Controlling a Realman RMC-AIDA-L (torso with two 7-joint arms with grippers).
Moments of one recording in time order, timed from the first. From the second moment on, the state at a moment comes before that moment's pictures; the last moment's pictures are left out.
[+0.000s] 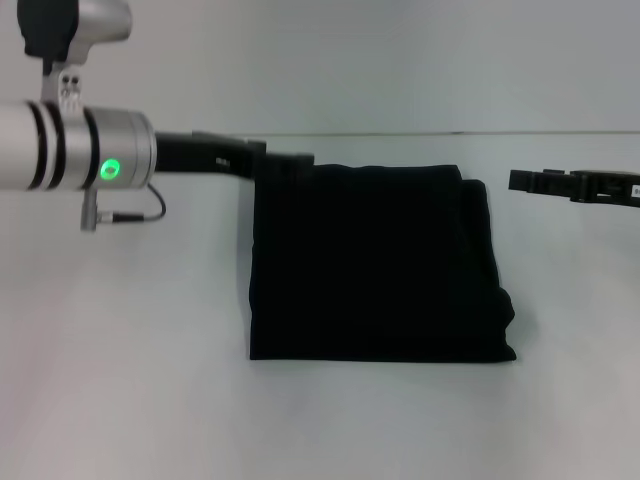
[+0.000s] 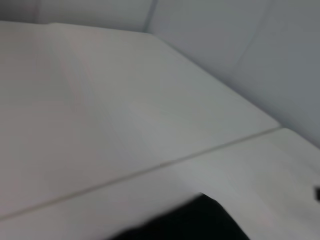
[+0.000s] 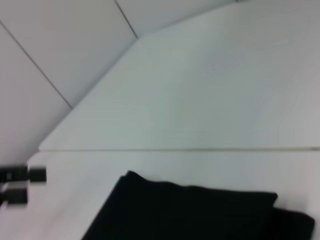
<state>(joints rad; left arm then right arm) -0.74 -2.11 0.84 0.86 2.16 1.19 -2.09 0.67 1.99 -0.58 -0.64 -2.12 -1.25 1.95</state>
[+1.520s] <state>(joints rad) -0.66 -2.15 0.84 0.72 2.02 1.28 -1.43 0.62 2.01 -0.68 -0.66 -2.01 -1.34 1.52</state>
